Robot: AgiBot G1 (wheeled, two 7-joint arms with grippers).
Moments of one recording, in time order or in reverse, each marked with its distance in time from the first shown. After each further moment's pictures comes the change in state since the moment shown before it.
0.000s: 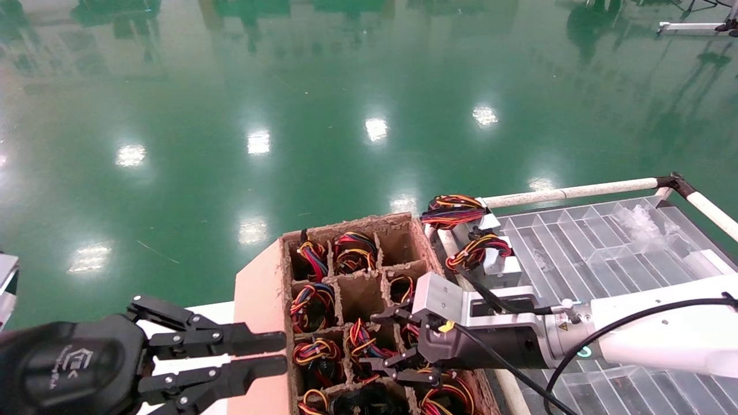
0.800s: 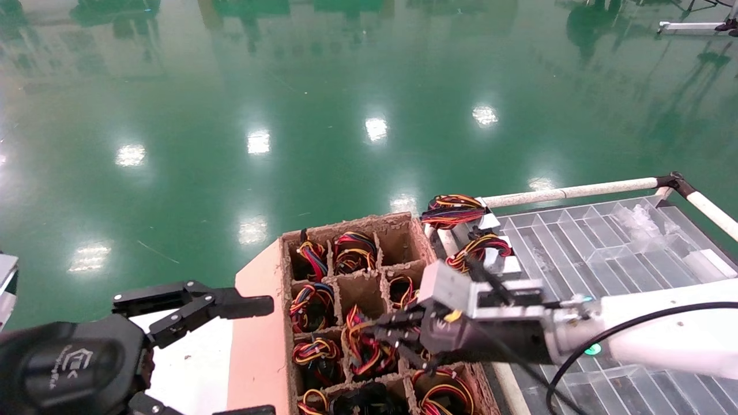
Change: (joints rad) left arm 0.000 0.000 0.000 0.000 0.000 0.000 0.000; right arm -0.015 0.043 0.063 0.095 0.074 0.042 0.039
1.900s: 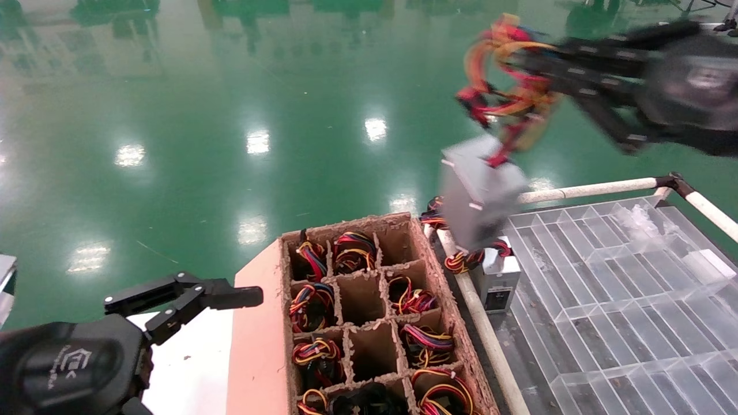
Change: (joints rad) left arm 0.000 0.000 0.000 0.000 0.000 0.000 0.000; right arm 0.020 0.373 0.367 0.208 0.295 0.033 -0.134
